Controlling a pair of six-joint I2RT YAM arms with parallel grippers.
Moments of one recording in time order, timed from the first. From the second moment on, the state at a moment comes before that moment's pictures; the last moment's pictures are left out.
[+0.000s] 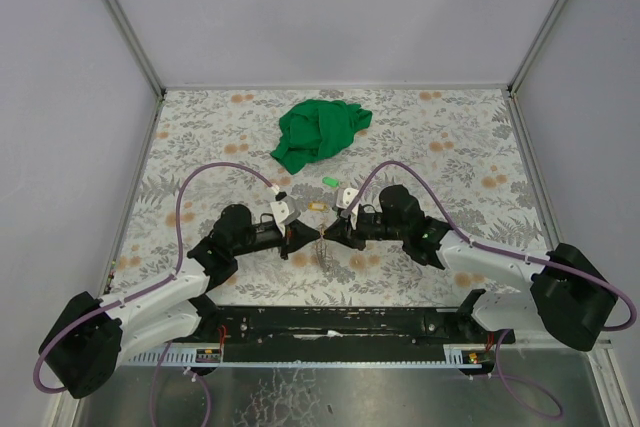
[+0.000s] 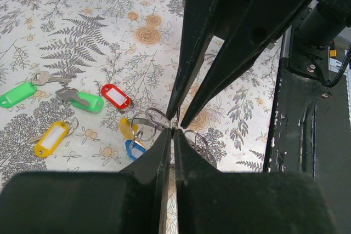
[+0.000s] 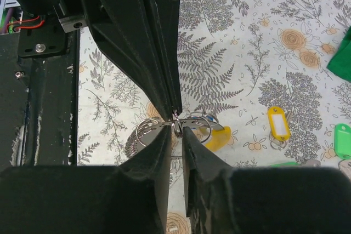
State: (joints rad) left arm -0.68 0.93 0.30 0.45 0.56 -0.03; right arm 0.84 1.24 0.57 0.31 -0.54 -0.20
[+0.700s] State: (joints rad) left arm -0.69 0.96 0.30 0.45 0.60 -0.03; right arm 0.84 1.25 0.57 0.32 -0.57 -0.19
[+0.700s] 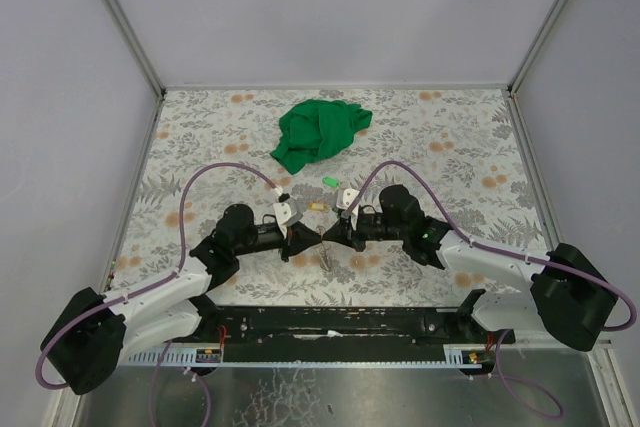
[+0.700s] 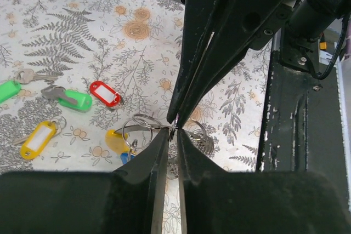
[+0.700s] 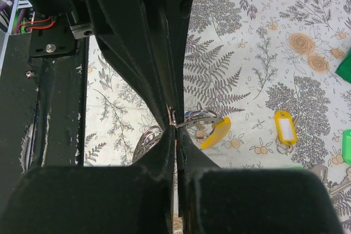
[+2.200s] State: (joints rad) left arm -0.69 0.89 0.28 0.45 0.23 -0.11; right arm 0.71 1.59 0.80 -0.09 -0.10 0.12
